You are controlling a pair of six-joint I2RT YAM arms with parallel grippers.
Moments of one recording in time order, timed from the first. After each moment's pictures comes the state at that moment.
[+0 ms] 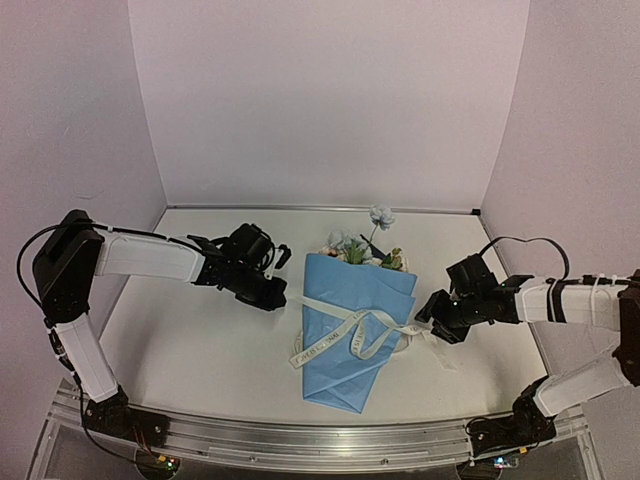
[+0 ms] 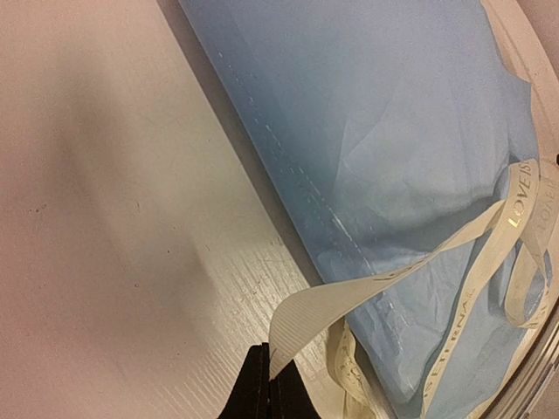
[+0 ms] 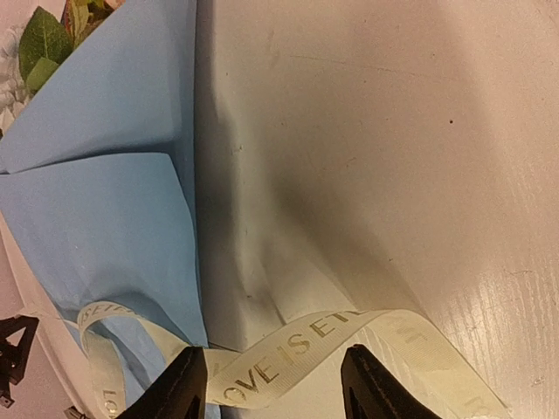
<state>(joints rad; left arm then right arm) -0.79 1.76 1.11 -0.29 0.13 -0.36 0.54 1.32 0.62 -0.30 -0.06 1.08</state>
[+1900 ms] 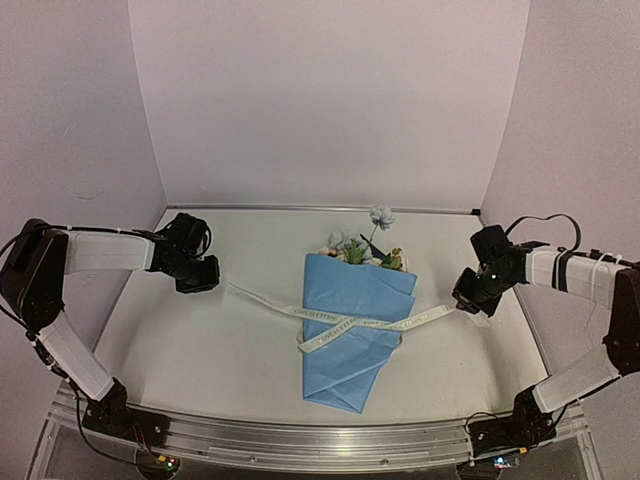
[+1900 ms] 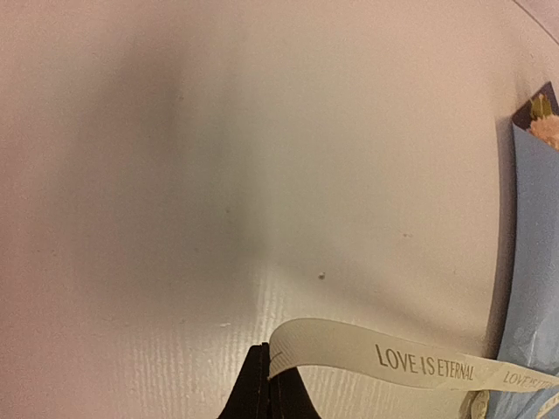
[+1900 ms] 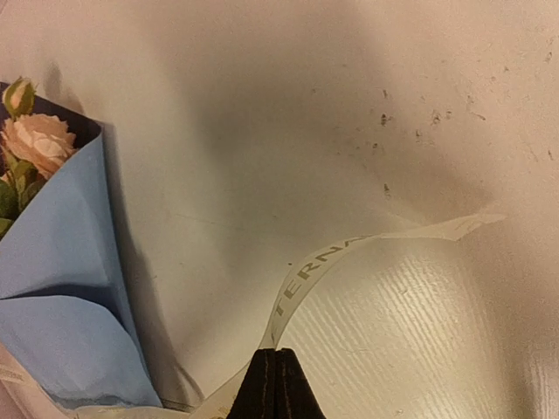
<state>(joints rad) -0.45 1.60 0.94 -0.32 -0.03 -0.56 0.29 1.39 0.85 -0.59 0.00 0.88</state>
